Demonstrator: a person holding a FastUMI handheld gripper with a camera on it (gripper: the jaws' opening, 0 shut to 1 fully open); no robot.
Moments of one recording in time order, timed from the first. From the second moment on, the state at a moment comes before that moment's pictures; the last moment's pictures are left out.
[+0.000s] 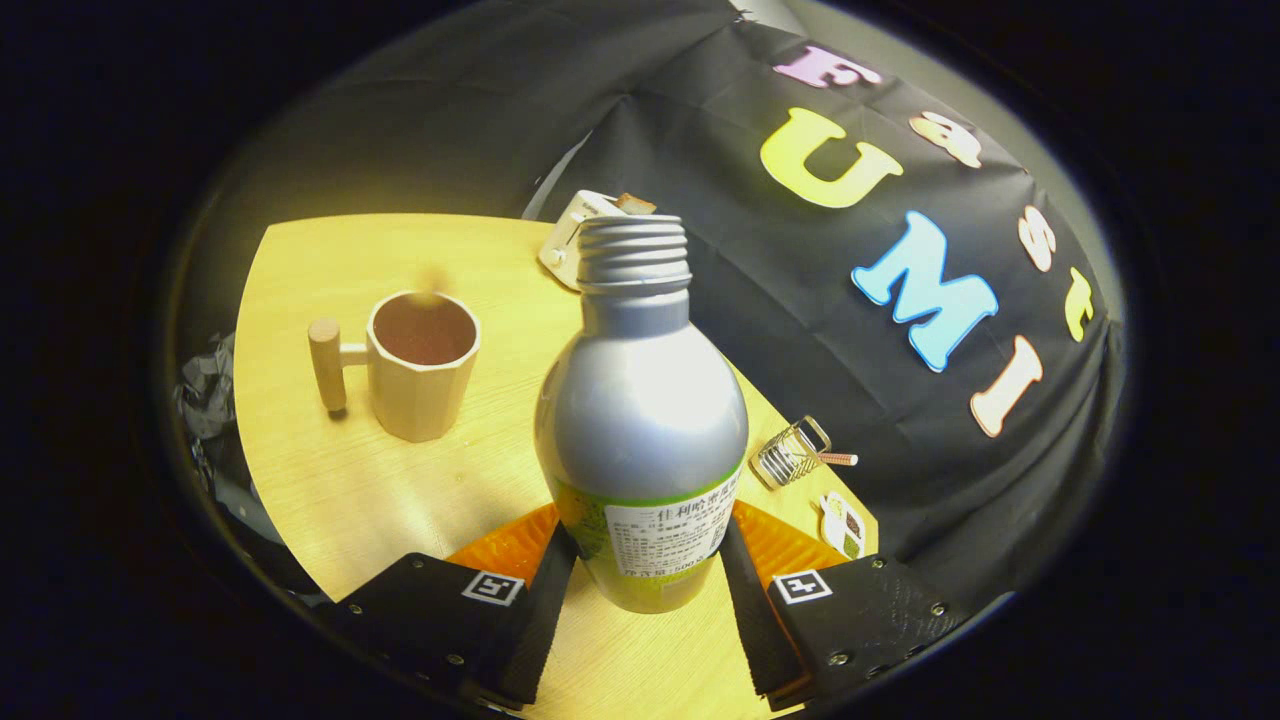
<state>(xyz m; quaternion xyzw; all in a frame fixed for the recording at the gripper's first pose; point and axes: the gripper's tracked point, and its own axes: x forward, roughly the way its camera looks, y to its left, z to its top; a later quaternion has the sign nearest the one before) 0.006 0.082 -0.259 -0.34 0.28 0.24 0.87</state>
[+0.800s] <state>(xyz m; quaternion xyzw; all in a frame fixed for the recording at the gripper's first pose) 0.004 0.119 -0.275 -0.51 0.29 0.29 0.75</state>
